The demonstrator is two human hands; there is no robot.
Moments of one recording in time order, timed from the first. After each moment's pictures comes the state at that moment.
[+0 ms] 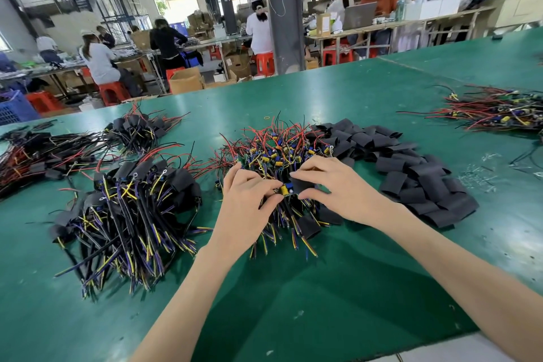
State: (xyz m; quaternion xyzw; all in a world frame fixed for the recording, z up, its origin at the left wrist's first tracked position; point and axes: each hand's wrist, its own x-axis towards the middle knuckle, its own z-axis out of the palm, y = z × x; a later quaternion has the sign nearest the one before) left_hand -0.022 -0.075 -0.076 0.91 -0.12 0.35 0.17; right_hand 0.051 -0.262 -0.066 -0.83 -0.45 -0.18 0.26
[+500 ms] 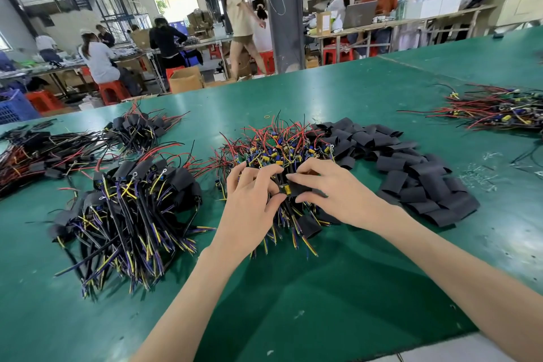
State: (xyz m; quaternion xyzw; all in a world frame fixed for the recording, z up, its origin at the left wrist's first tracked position) left_hand -0.028 -0.084 -0.073 0.92 -0.12 0.35 0.16; right_hand 0.047 -0.258 -0.070 -0.82 -0.49 -0.20 0.24
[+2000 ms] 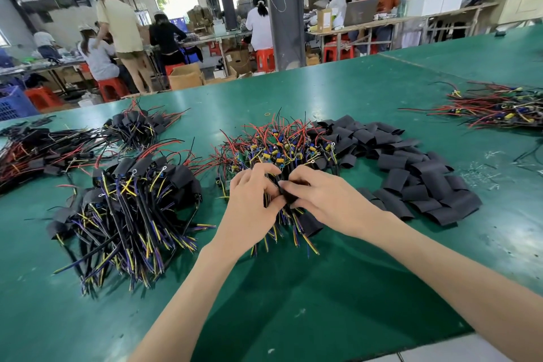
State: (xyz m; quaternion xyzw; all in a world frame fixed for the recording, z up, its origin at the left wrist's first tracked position) left_hand -0.026 -0.082 -0.074 0.92 -0.08 0.28 0.27; right_hand 0.032 -0.249 -0.073 -0.83 -0.50 -0.19 0.15
